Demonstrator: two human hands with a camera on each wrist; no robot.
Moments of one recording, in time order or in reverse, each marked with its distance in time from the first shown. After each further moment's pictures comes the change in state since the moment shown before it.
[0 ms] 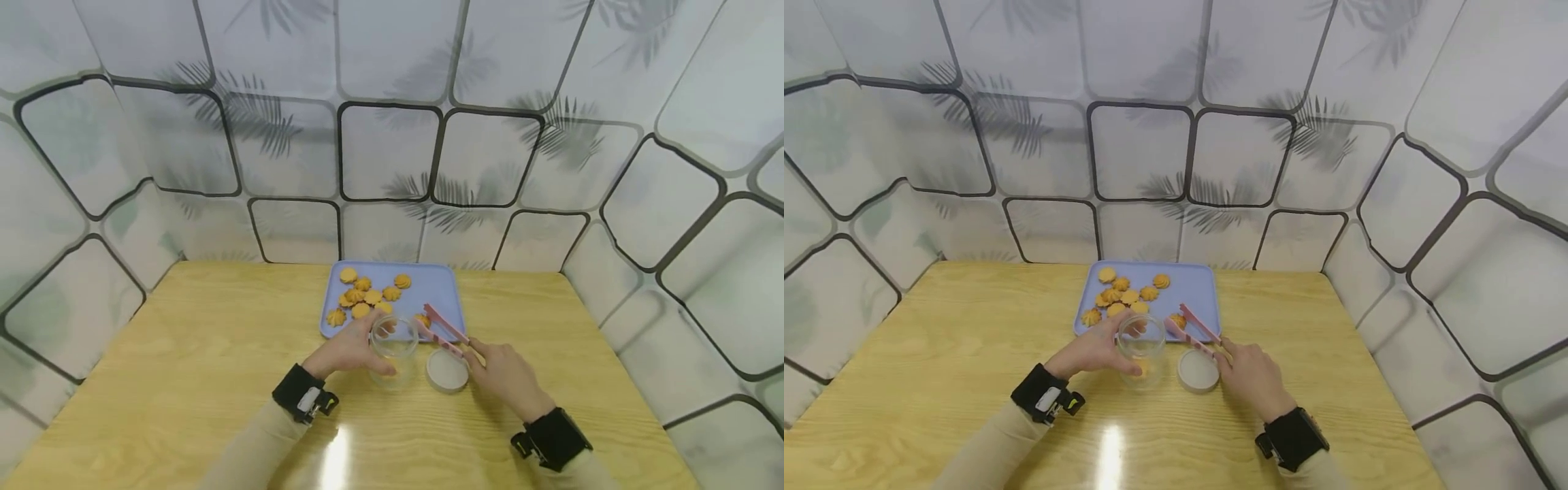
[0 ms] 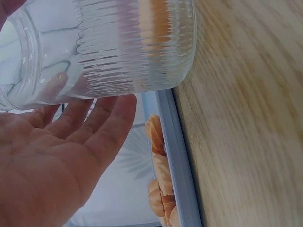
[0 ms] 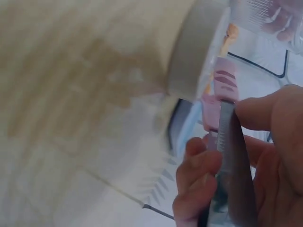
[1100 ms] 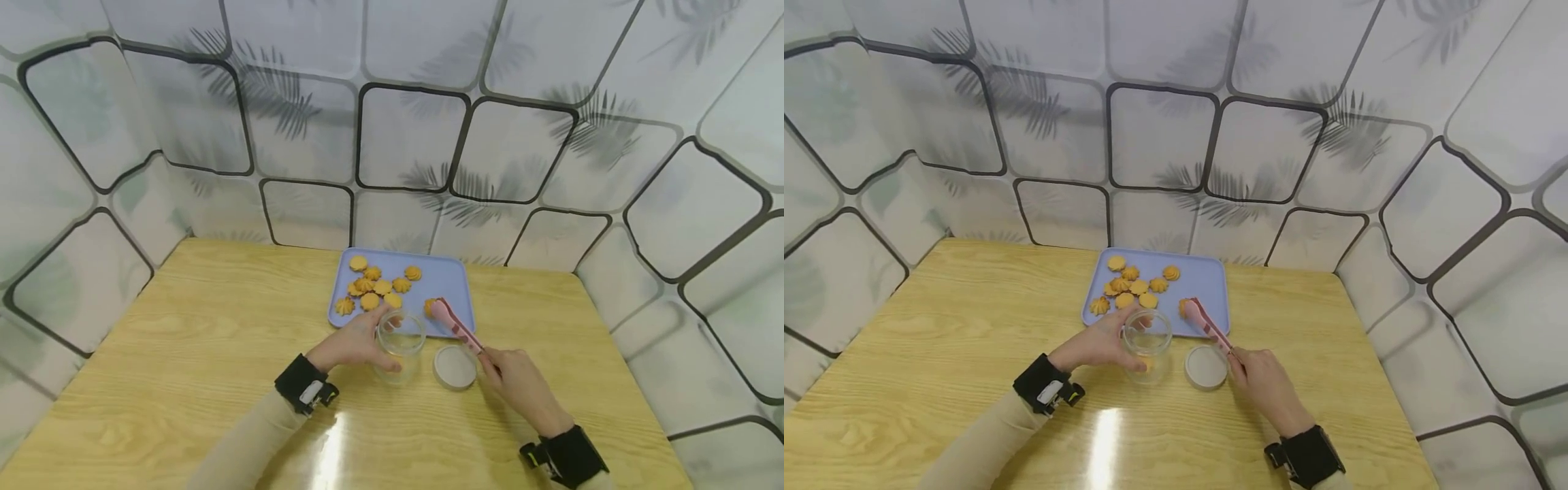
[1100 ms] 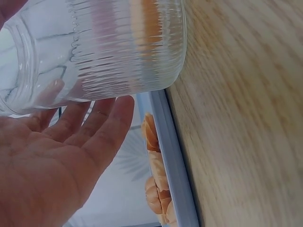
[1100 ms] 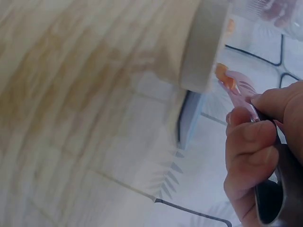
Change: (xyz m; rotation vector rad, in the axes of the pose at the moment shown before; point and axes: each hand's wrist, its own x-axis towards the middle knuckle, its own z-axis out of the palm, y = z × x) left_hand -0.002 -0.007 -0.005 -0.027 0.004 -0.017; right_hand 0.000 0.013 0.009 0.053 0.152 -0.283
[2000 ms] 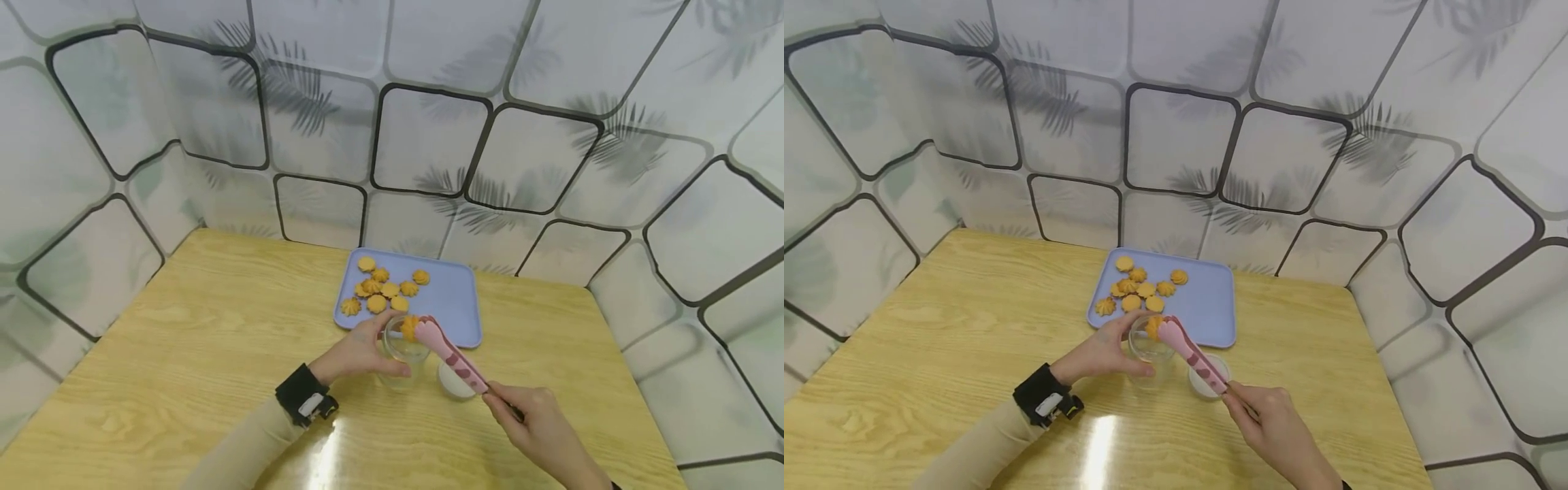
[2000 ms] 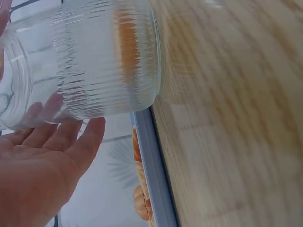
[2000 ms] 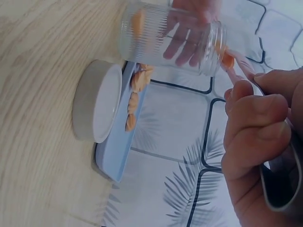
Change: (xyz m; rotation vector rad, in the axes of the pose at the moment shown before) left_hand -0.015 -0.005 0.007 -0.134 0.083 0.007; right_hand -0.025 -0.050 -0.037 0.331 0.140 -0.253
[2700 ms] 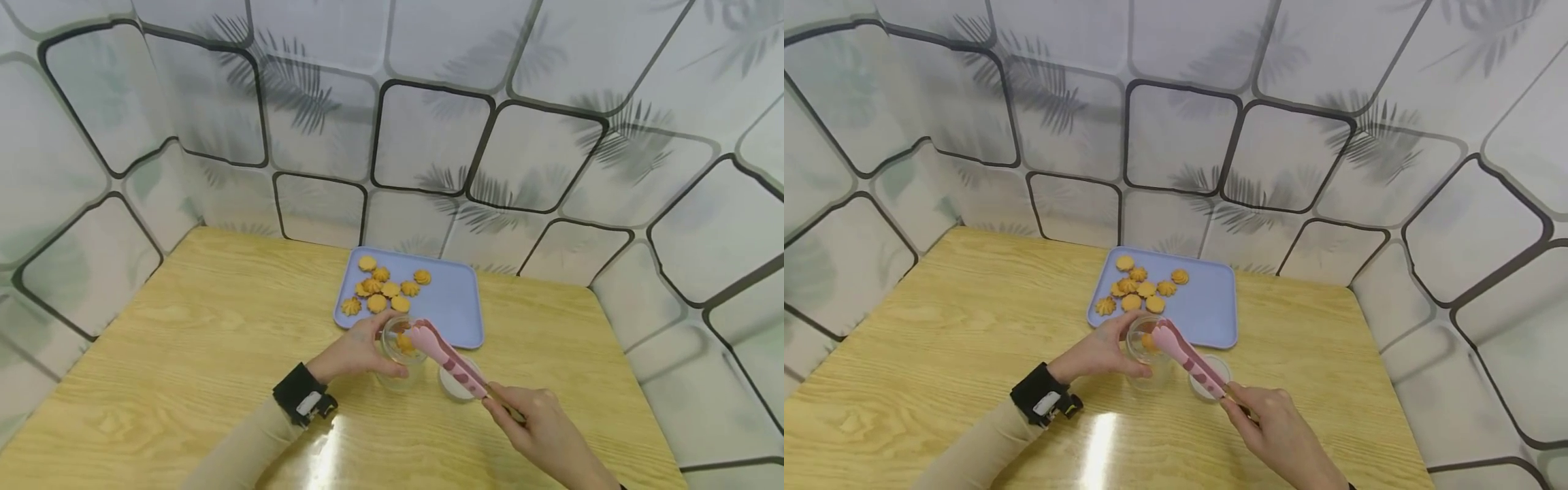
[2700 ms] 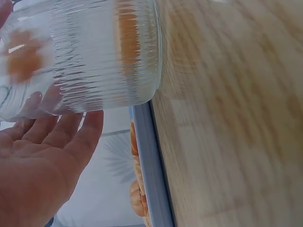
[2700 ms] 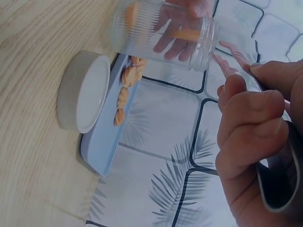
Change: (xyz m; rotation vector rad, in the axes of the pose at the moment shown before) left_hand 0.003 -0.003 -0.004 -0.039 -0.029 0.035; right_hand 0.006 -0.003 -0.007 -0.032 -0.070 -0.042
